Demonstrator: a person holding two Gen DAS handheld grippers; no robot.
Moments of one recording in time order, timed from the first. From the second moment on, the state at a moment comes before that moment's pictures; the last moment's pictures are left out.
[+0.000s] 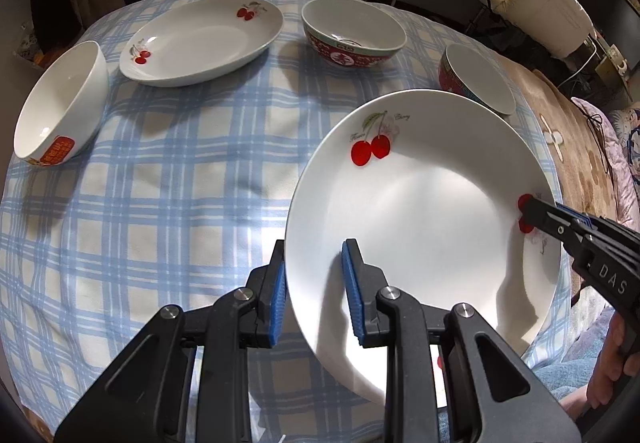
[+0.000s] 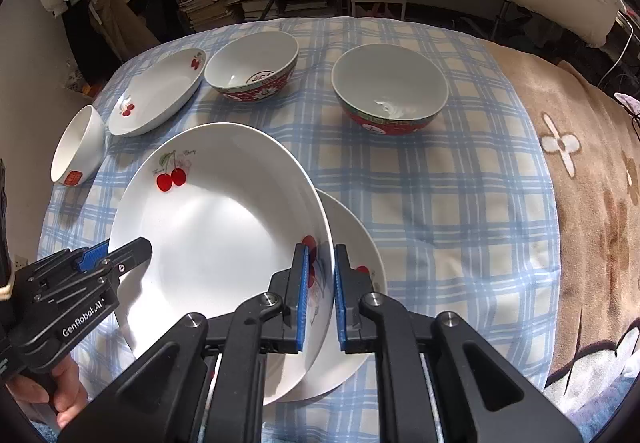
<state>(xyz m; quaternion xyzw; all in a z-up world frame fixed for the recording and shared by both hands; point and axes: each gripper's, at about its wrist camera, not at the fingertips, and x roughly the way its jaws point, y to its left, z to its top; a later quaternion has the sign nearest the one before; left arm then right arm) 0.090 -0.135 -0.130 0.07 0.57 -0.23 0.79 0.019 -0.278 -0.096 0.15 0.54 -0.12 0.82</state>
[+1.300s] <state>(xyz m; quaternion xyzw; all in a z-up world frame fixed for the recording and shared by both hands) 0.069 -0.153 -0.154 0.14 0.56 -0.21 0.79 0.028 -0.277 -0.141 0.13 0.61 -0.18 0.77</state>
